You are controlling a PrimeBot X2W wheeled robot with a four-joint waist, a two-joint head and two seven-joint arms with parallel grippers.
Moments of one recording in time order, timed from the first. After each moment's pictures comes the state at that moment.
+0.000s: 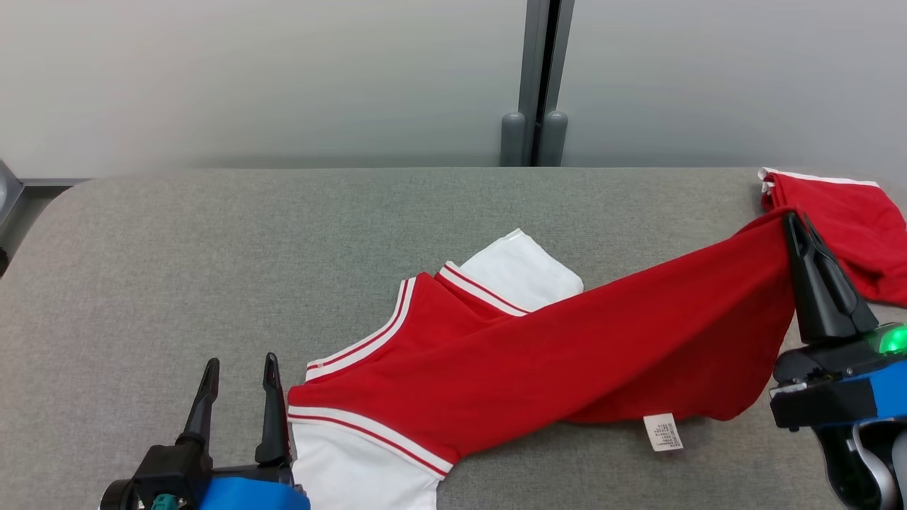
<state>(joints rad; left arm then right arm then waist) 0.04 0.05 -0.05 0.17 -0.18 -0.04 -0.26 -0.13 -0.27 0.01 -0.14 0.41 0.13 -0.09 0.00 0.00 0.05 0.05</state>
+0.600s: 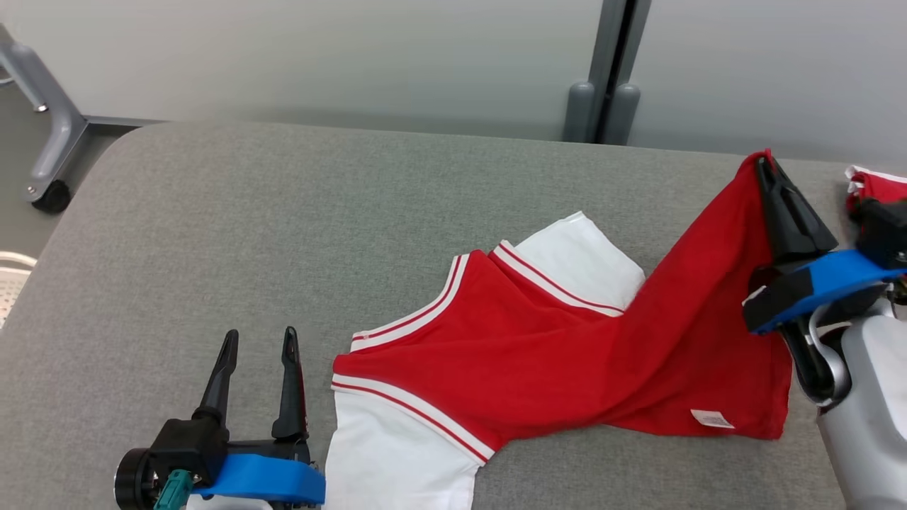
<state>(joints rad) -0.02 0.05 -0.10 0.18 -0.18 -0.04 -0.26 -0.48 -0.30 0.10 0.39 0.35 0.13 -0.15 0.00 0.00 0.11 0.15</state>
